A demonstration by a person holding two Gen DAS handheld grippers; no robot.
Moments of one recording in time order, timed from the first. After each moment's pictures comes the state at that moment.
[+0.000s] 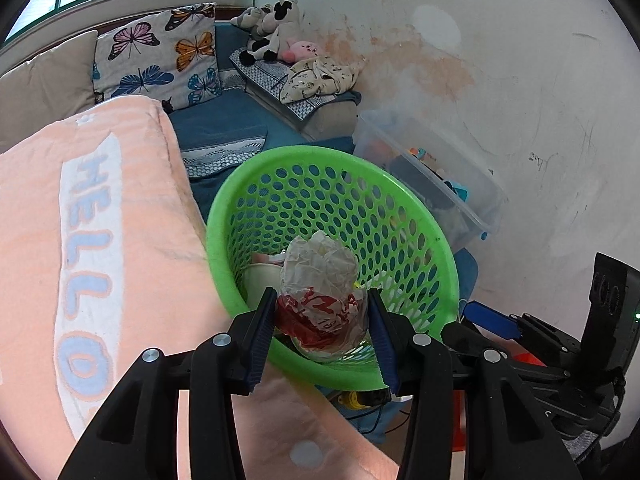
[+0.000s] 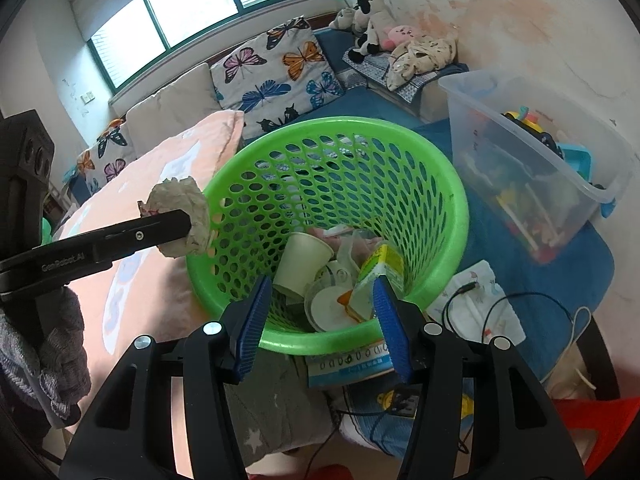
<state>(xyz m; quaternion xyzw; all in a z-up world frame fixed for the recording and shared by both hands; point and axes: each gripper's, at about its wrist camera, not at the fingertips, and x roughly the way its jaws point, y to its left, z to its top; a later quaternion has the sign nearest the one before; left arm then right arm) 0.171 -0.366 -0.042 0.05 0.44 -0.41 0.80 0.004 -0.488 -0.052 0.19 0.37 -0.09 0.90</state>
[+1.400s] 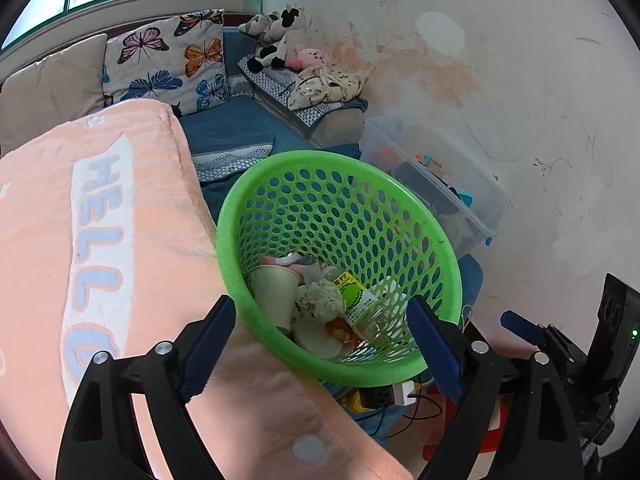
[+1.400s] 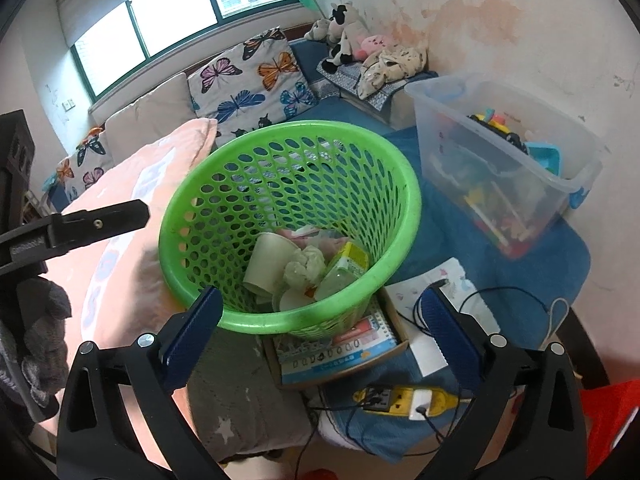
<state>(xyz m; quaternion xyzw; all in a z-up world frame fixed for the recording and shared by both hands) 0.164 -0.357 -0.040 0.04 0.43 -0.39 0.81 -0.020 -0.493 -0.058 0.17 0.36 -0.14 0.91</state>
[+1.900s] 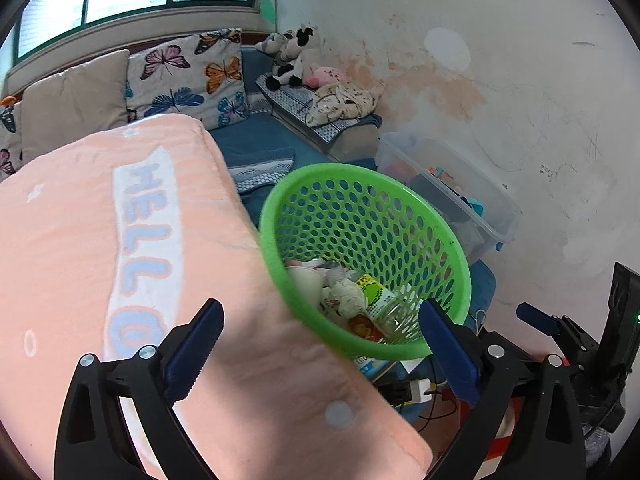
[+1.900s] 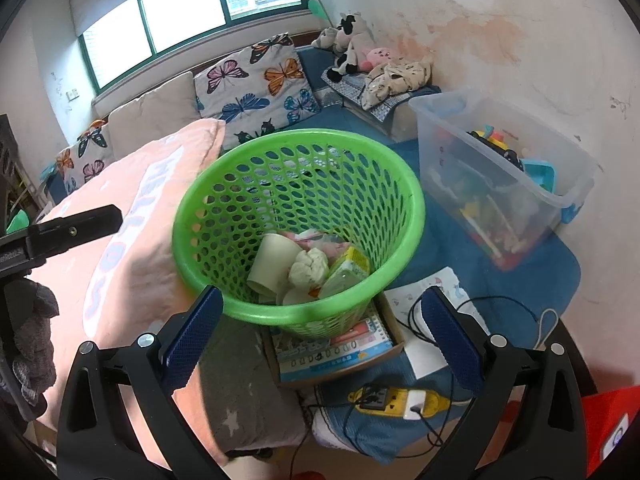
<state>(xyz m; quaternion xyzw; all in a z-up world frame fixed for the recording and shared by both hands) 0.148 -0.315 -0.026 0.04 0.40 -0.37 0.84 -0.028 -0.473 -0.048 0.14 0.35 -0.15 0.91</state>
